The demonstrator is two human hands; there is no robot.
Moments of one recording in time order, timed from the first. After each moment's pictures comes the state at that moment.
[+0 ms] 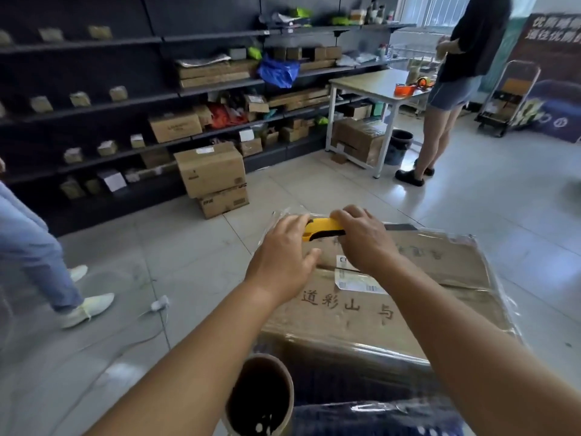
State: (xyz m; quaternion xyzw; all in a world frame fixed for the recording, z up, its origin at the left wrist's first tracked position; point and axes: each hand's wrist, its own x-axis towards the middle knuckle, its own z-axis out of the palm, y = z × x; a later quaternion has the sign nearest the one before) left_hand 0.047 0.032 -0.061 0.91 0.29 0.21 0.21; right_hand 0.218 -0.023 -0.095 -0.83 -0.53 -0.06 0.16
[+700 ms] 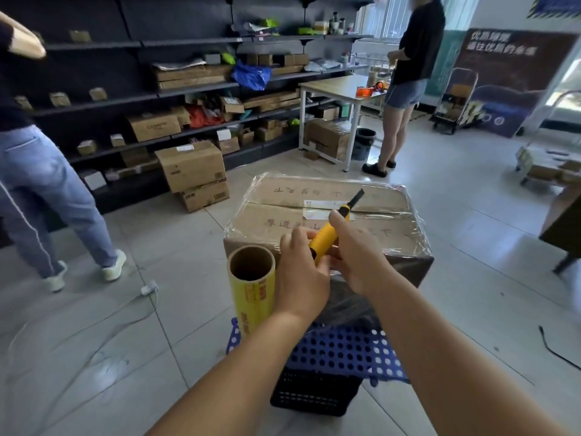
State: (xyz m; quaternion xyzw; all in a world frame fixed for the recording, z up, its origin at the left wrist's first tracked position) left_hand -0.052 -0.166 -0.076 0.82 0.30 0.34 0.36; right_hand 0.047 -0.201 -0.064 -0.67 -0.11 0.36 0.64
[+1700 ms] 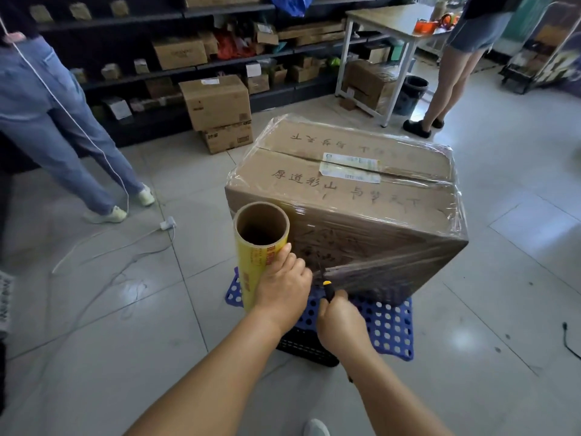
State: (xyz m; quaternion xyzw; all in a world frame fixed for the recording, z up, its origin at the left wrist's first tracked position) left_hand -0.056 -0.157 -0.182 0.97 0.22 -0.01 -0.08; right_hand 0.015 -0.251 -0.219 -0.91 -0.29 0.25 0.17
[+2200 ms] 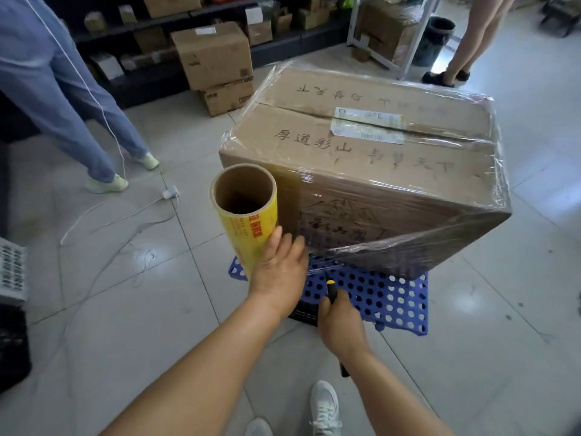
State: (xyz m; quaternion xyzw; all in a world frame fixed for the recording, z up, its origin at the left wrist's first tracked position) left_hand -0.057 -0.142 -0.227 0.95 0.25 -0.12 -0.11; right_hand 0.006 -0.252 -0.289 -0.88 -0.22 0.33 0.24
